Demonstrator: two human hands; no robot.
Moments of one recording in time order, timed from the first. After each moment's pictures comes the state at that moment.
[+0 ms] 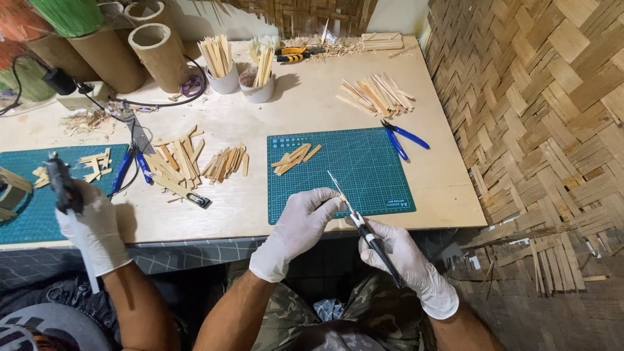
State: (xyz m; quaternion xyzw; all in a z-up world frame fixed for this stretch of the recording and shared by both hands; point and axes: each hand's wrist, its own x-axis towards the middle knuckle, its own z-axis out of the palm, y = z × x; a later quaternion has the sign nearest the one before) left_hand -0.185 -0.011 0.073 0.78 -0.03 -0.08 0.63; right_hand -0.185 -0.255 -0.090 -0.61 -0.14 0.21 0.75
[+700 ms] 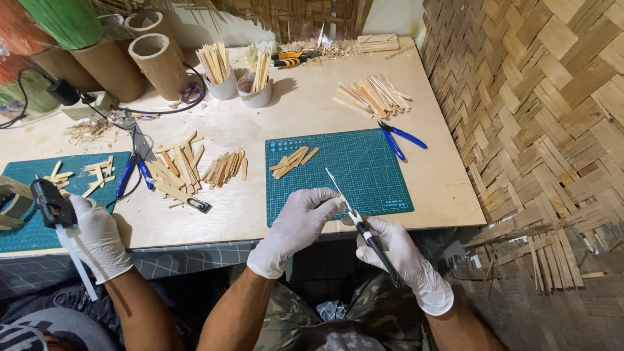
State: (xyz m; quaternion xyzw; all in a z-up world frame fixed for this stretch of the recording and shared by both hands) left_hand -0.178 -0.019 0.084 0.78 -0.01 -0.13 0.62; right_hand -0.189 -0.245 -0.063 -0.67 -0.12 0.19 0.70
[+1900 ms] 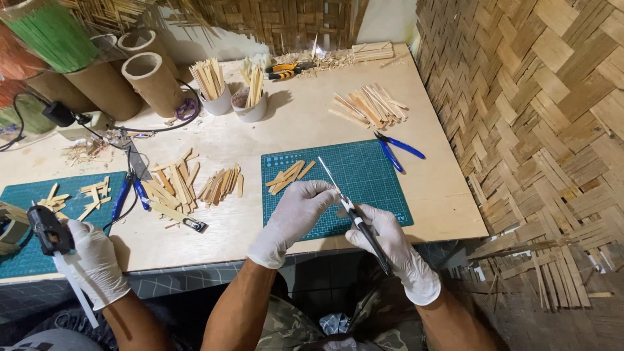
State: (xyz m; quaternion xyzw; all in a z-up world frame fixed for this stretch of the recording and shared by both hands) left_hand -0.133 -0.020 0.089 0.77 -0.01 -0.12 0.62; right_hand -0.139 -0.227 -0.024 -0.70 -0.11 0.13 0.70
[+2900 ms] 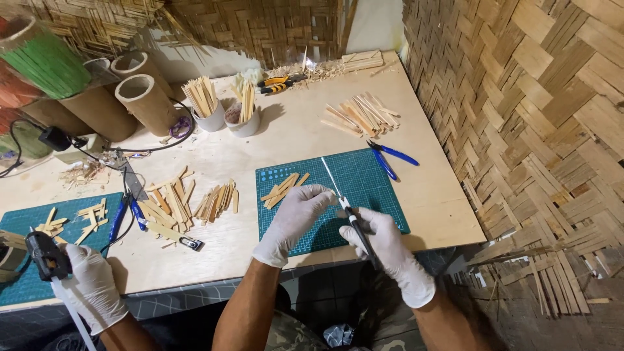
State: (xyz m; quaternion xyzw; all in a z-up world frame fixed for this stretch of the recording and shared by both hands) left_hand -0.102 -0.027 0.056 0.77 0.02 -0.13 0.62; right_hand -0.142 -0.212 0.027 -0.71 0.06 0.15 0.69
